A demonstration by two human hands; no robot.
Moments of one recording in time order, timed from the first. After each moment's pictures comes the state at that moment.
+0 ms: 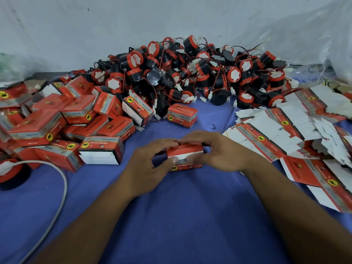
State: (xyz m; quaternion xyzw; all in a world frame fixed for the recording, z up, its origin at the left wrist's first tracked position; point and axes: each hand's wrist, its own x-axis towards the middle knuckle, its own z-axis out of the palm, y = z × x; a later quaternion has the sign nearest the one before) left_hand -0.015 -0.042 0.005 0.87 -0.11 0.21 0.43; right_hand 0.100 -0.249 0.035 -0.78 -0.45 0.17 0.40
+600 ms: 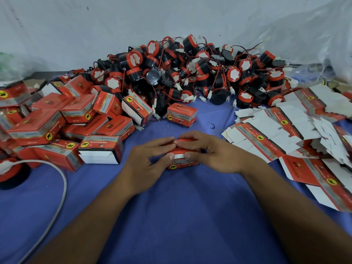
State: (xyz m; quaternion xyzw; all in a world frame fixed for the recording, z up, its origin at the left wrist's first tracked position) left_hand -0.016 -0.043 0.005 0.88 -0.07 0.23 0.42; right_hand 0.098 -0.242 0.031 -0.80 -0.46 0.17 0.34
